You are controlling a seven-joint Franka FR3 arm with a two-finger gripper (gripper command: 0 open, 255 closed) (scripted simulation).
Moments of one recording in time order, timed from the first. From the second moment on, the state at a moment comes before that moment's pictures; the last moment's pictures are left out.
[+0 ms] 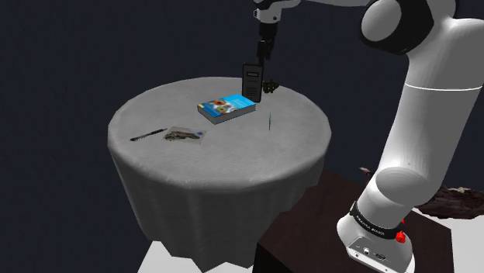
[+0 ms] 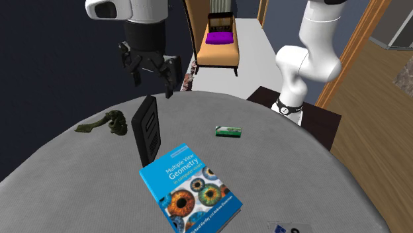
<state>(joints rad) -0.12 0.21 -0.24 -1.44 -0.01 1.73 -0.63</state>
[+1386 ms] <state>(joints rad) -0.12 0.22 -0.24 -1.51 -0.01 1.82 -0.63</state>
